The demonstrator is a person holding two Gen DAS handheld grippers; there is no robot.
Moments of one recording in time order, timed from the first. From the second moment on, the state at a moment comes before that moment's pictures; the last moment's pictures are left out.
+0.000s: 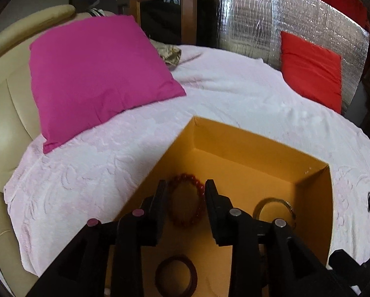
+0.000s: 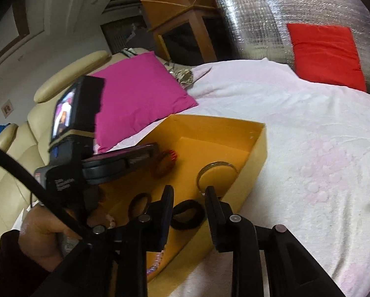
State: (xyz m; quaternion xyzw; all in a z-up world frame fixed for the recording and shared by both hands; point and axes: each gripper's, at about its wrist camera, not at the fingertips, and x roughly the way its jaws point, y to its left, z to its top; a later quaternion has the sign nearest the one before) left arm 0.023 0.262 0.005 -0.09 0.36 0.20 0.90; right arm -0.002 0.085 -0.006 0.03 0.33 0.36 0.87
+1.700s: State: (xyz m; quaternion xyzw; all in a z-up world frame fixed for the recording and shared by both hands) left arm 0.040 -0.038 -0.040 0.05 0.46 -0.04 0.89; right arm 0.087 -0.214 -0.055 0.07 0.46 -0.04 0.88
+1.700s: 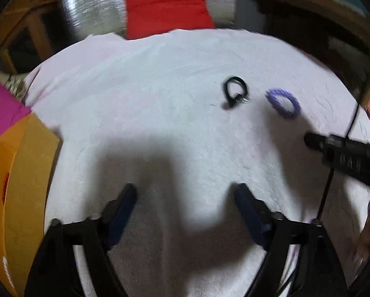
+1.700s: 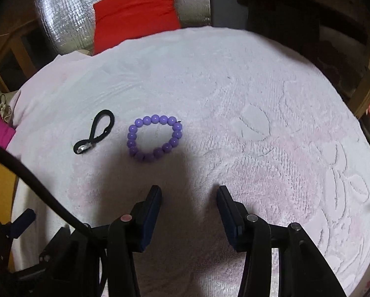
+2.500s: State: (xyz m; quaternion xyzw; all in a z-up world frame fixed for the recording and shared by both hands) left arm 0.031 -0.019 -0.053 0.01 0.44 -0.04 0.90; right arm 0.083 -0.211 -0.066 0.06 0.44 -0.10 0.89
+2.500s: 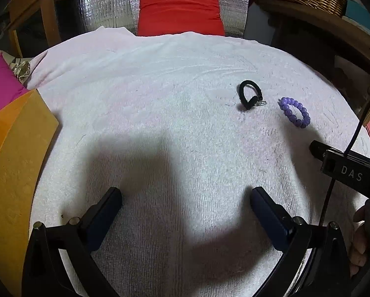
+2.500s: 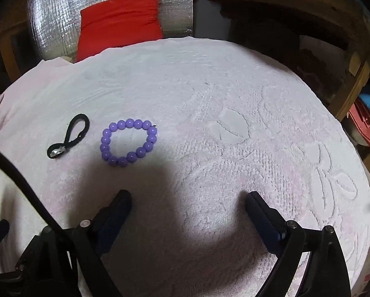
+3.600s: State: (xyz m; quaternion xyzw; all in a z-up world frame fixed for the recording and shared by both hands) left arm 0.041 -0.019 -0.053 0.02 0.45 -0.07 0.89; right arm 0.066 -0.211 -0.066 0.04 0.46 -0.05 0.89
